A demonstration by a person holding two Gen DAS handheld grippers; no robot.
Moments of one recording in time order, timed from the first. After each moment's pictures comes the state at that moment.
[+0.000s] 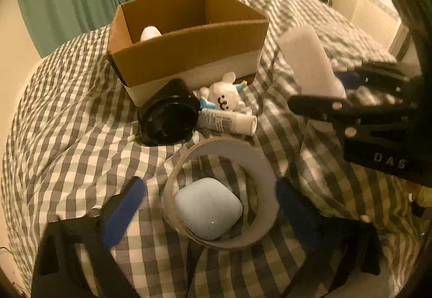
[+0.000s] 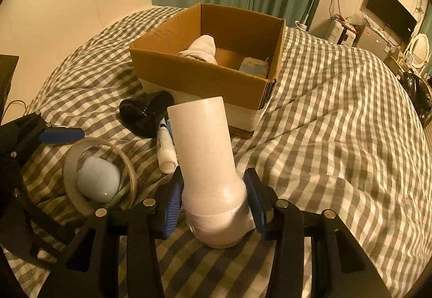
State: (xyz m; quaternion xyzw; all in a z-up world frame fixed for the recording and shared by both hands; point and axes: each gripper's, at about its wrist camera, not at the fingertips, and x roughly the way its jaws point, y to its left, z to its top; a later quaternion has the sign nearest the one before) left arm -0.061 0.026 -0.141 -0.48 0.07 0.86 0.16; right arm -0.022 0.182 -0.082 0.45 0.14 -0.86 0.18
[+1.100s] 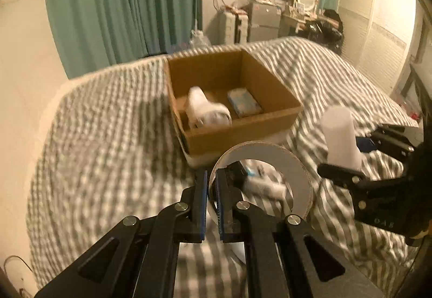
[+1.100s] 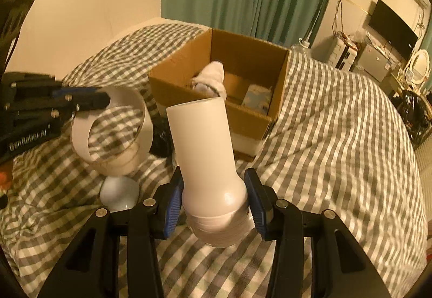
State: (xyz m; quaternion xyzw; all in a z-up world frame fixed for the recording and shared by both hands) left arm -0.089 -0.022 -0.057 -0.40 0.06 0.91 0.11; right arm -0.013 0.168 -0.042 0.41 0.16 -0.88 0.20
